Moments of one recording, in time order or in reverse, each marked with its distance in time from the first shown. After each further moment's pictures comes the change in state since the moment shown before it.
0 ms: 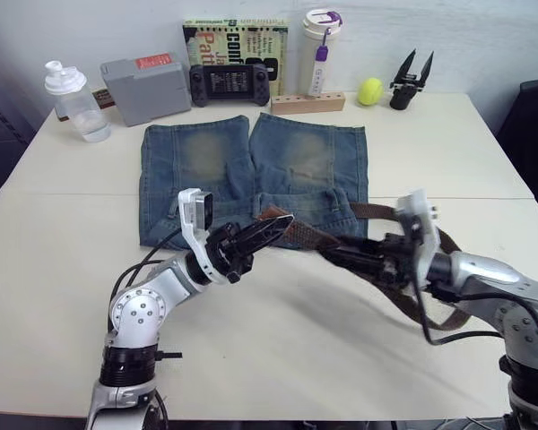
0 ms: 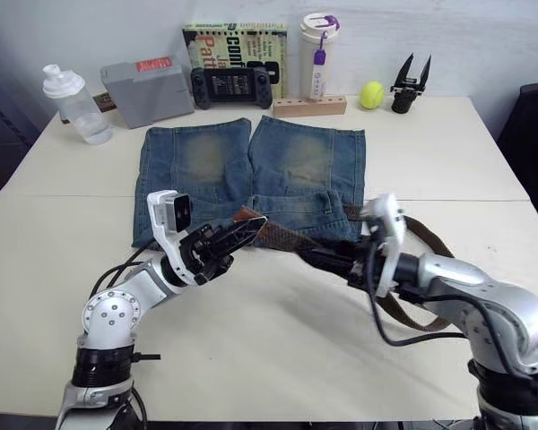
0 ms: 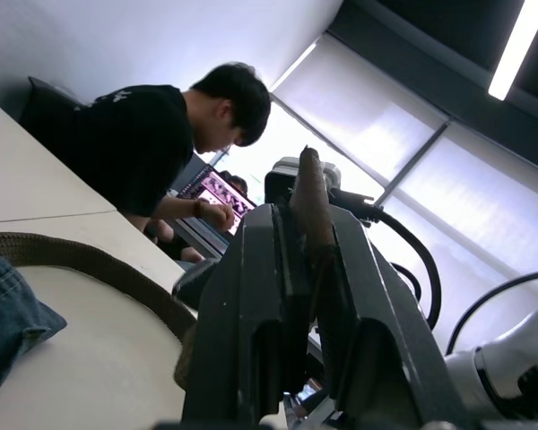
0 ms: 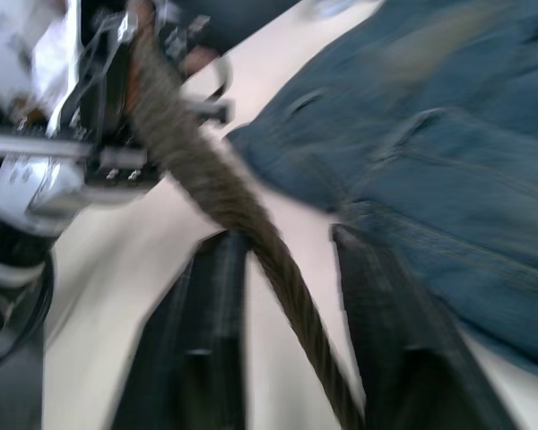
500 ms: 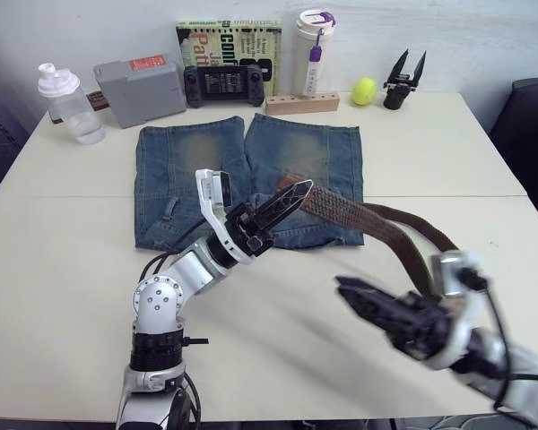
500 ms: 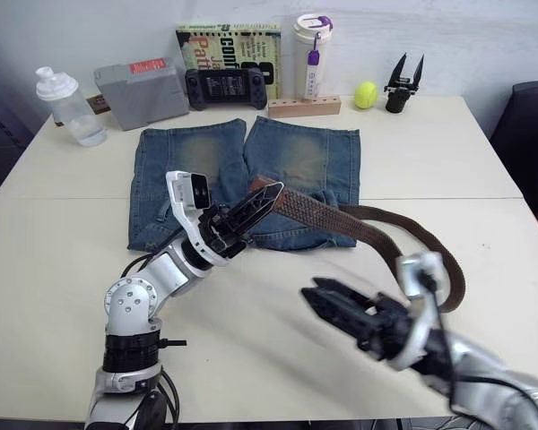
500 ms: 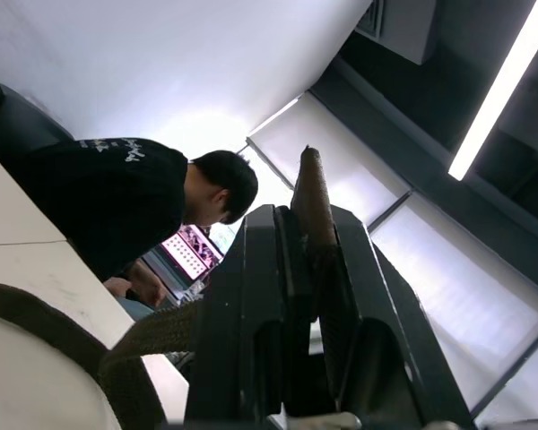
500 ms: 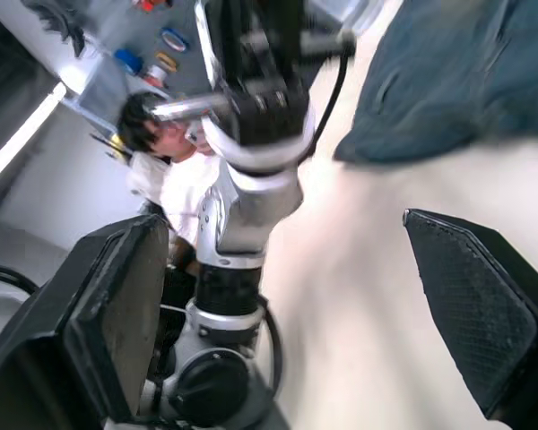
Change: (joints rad) left arm -0.102 -0.146 0.016 0.034 -0.239 0.075 0.305; right arm 0.443 0.172 0.123 -0.243 0.536 -0.139 -0.352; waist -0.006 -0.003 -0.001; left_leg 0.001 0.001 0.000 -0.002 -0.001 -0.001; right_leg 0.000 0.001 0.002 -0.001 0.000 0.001
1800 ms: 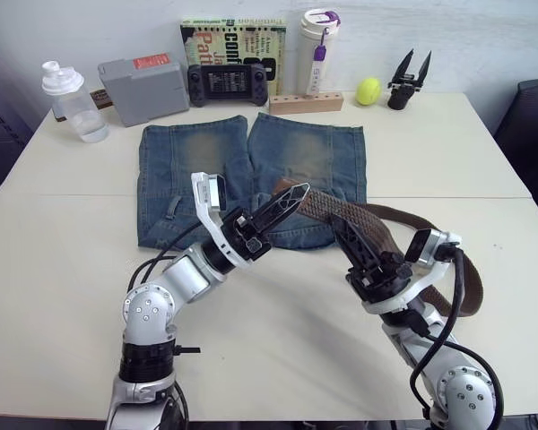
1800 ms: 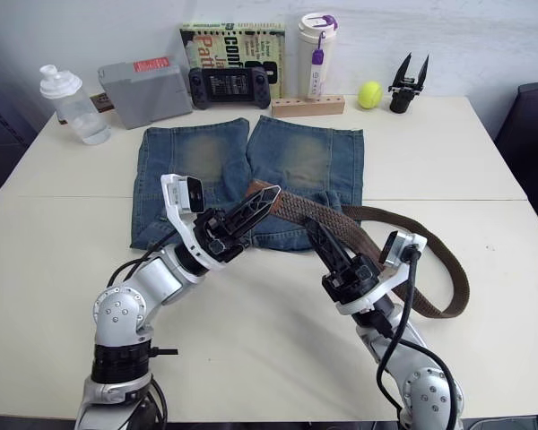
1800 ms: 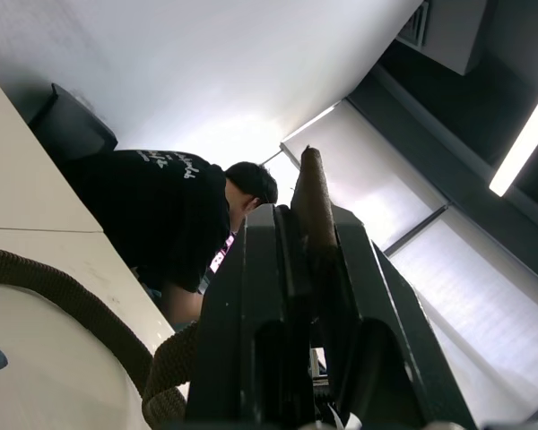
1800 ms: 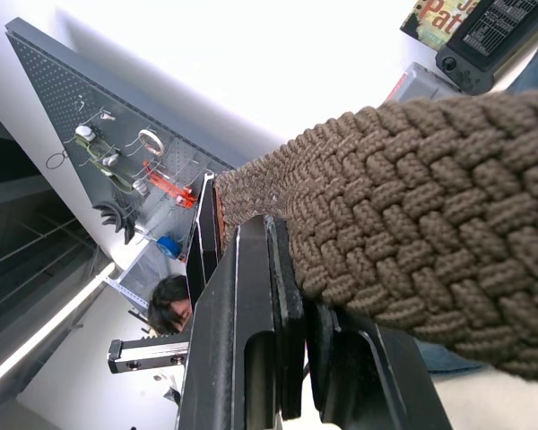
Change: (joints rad) left arm 0.059 0.073 -0.046 -0.083 -0.065 -0.053 0.122; right arm -0.145 0.327 0.135 0.129 -0.204 -0.309 0.038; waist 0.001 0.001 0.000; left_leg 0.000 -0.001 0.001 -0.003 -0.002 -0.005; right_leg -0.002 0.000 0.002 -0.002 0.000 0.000
